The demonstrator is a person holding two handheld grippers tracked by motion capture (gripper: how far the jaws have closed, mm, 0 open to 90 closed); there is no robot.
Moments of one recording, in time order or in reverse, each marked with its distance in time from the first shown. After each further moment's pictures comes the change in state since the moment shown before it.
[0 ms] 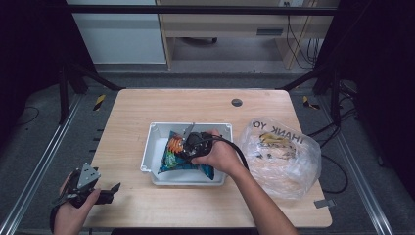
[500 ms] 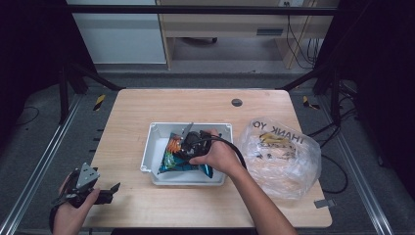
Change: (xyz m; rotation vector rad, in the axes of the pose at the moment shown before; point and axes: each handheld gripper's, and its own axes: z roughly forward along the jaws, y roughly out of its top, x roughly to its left) left arm 0.001 -0.001 -0.001 0.001 -0.006 -0.003; right arm 0.001 0.005 0.000 0.015 -0.006 0.016
